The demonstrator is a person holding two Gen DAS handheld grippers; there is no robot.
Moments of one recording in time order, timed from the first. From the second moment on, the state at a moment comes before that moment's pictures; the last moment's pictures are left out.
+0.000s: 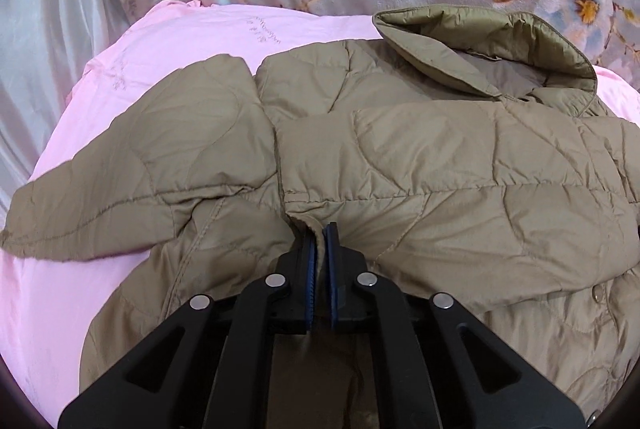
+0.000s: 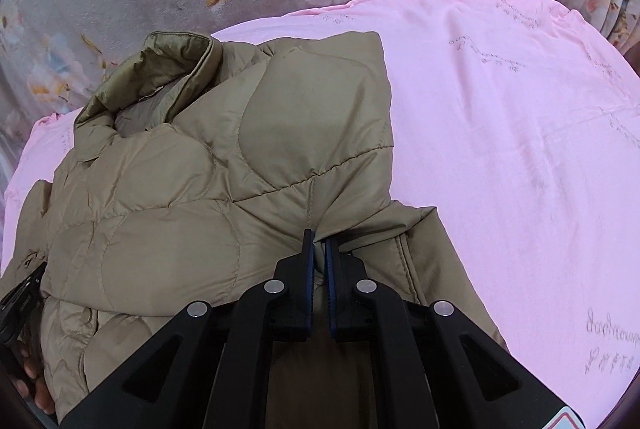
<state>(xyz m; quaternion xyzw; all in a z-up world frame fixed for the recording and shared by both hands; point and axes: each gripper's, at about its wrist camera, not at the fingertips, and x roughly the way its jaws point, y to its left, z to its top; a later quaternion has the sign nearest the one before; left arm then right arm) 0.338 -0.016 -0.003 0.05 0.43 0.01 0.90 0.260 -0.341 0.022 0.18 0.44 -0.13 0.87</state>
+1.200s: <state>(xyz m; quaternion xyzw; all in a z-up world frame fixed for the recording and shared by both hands) 0.282 -0.064 0.010 0.09 0.42 -0.01 0.90 0.222 -0.254 0.033 0.11 0.44 -0.07 0.89</state>
